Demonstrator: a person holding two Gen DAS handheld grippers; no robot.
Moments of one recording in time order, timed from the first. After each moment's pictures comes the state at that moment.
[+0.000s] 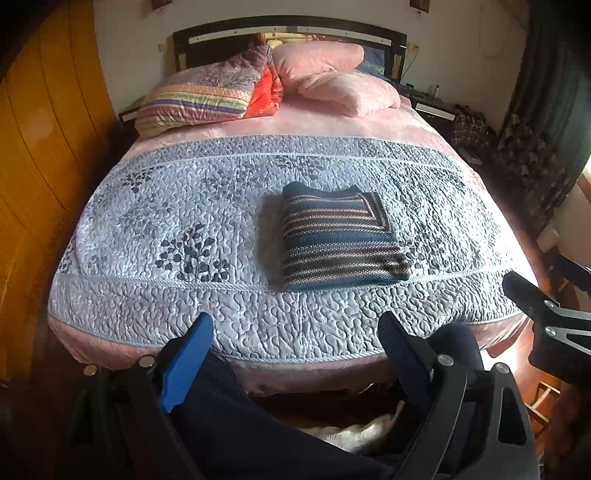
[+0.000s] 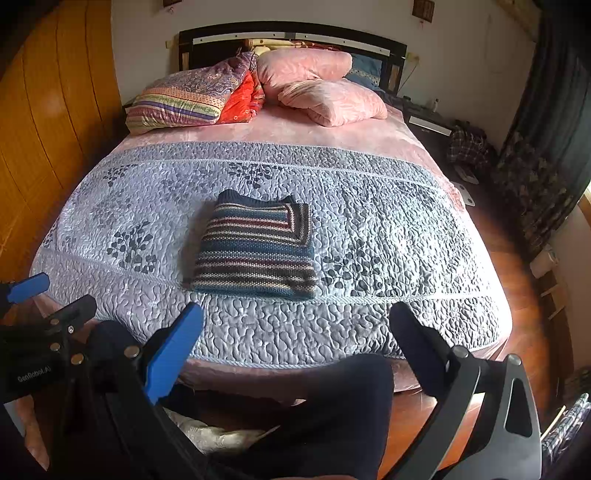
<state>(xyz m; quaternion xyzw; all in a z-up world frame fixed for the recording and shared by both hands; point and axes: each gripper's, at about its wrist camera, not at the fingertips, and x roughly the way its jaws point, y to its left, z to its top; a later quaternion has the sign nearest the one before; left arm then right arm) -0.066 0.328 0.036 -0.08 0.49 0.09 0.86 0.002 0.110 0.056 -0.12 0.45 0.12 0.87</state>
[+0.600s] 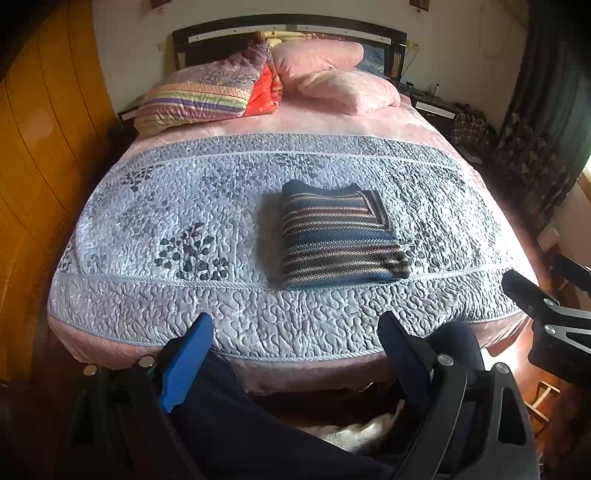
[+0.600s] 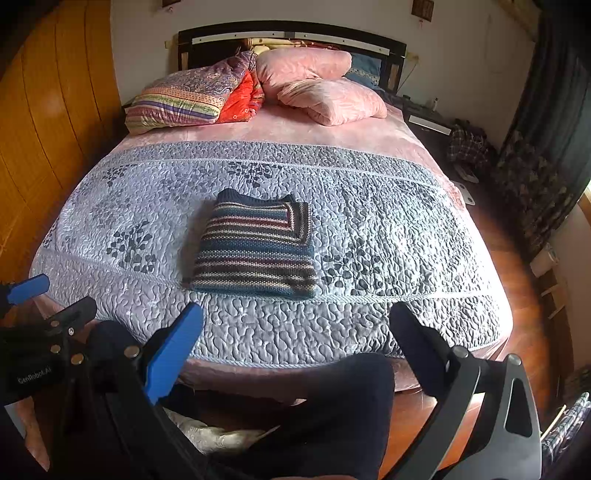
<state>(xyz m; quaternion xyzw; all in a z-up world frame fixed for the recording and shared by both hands) -0.066 0.328 0.033 -0.07 0.49 0.08 0.86 0.002 0.110 0.053 -0.12 0.46 0.12 0.87</state>
